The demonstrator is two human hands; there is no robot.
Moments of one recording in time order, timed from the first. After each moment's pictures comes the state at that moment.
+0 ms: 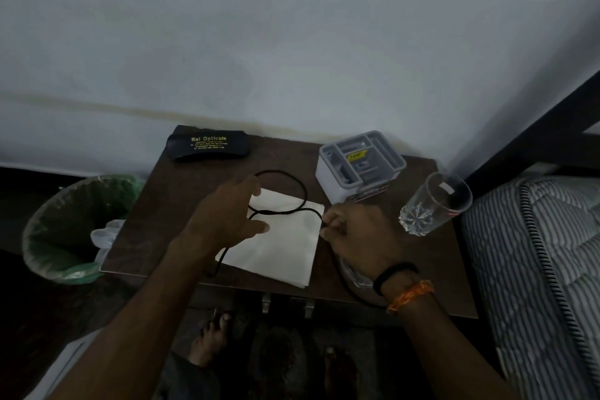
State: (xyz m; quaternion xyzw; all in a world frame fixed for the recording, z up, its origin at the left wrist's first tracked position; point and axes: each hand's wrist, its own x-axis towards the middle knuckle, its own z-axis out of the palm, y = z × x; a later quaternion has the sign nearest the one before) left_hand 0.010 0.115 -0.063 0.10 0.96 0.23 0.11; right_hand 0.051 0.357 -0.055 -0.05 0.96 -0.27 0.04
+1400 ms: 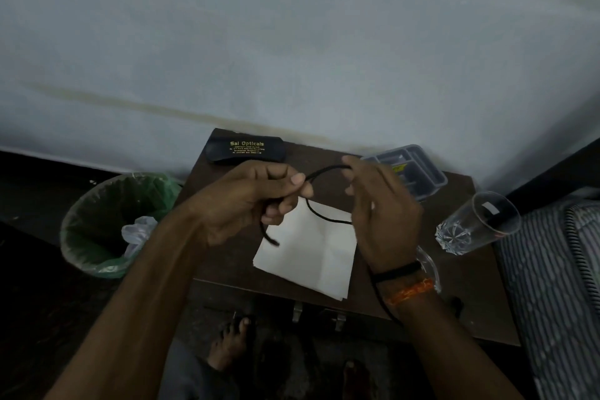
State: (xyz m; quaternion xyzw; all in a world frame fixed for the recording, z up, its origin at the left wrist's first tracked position) left_hand 0.022 0.083 0.013 0.11 0.64 0.72 0.26; right_hand 0.032 0.291 -0.027 -0.15 0.87 -0.29 -0.38
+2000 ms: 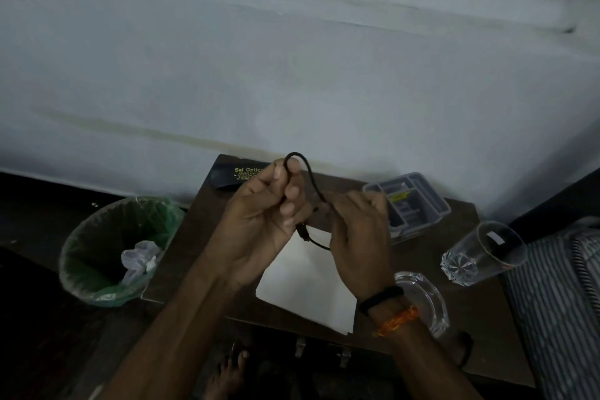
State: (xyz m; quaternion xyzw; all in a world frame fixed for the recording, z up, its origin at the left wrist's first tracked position) left_hand 0.023 0.108 0.011 0.13 0.31 0.93 0.14; right_hand 0.020 0.267 -0.036 -0.13 0.92 -0.27 -0.24
